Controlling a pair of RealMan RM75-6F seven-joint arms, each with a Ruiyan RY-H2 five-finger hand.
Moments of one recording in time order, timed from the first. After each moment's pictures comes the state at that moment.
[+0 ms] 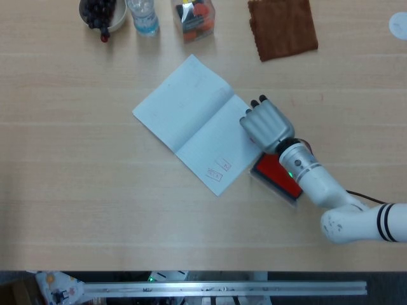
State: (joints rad) left arm 0.05 -1.06 0.03 -1.73 1.45 1.49 0.02; right arm 0.94 -1.80 0.02 -1.30 -0.86 0.90 -0.95
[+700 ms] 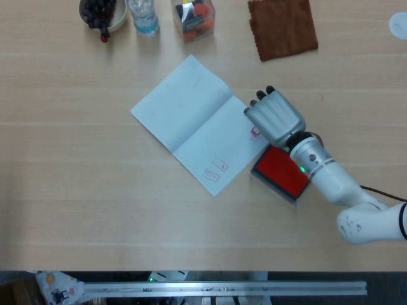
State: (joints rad) left arm 0.05 -1.06 0.03 -1.74 1.46 1.50 0.03; right arm 0.90 -1.66 0.06 -1.46 -0.92 0.95 -0.85
